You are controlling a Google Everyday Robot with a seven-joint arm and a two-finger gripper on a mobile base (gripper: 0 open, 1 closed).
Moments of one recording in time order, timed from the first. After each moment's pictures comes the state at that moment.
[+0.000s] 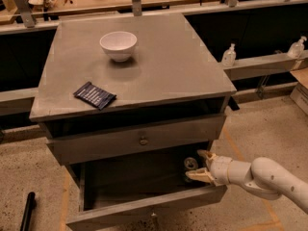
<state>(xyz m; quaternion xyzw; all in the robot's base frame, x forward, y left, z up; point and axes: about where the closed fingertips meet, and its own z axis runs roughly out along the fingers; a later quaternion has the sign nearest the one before) 0.552 -0.172 0.490 -0.44 0.74 0.22 0.45</state>
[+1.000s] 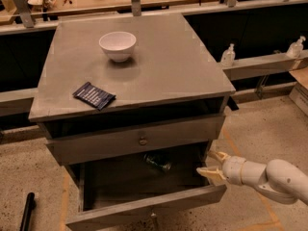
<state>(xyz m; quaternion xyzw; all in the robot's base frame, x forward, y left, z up) 0.549 -0.212 0.508 -0.40 0.76 0.21 0.46</state>
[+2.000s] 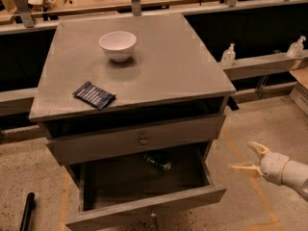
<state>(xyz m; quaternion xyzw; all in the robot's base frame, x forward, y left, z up) 0.537 -0.319 0.578 -0.33 0.78 0.17 0.50</state>
